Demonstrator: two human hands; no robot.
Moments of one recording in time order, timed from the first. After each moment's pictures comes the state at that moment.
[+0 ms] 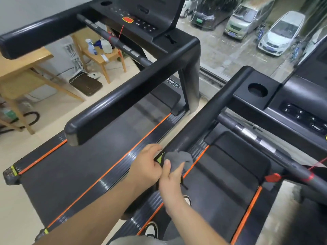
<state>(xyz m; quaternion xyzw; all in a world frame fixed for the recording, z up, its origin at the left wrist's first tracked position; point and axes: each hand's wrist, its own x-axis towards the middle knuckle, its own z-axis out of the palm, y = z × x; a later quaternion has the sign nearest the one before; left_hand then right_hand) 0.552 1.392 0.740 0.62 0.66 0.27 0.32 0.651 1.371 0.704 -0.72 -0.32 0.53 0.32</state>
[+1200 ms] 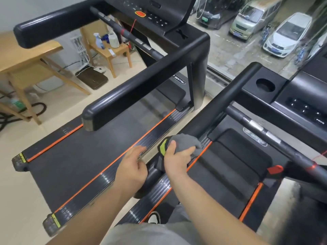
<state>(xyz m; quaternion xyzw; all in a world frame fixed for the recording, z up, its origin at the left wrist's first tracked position) 0.494 1.311 0.731 0.55 0.73 0.31 0.27 0.621 1.376 0.733 -0.79 -0.29 0.46 0.27</state>
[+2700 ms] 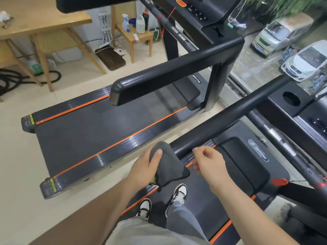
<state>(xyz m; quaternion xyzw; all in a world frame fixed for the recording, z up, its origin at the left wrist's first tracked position) 0.483 1.256 0.677 0.39 0.71 0.34 0.47 0.678 1.327 0.772 -0.68 -0.50 0.50 0.21</state>
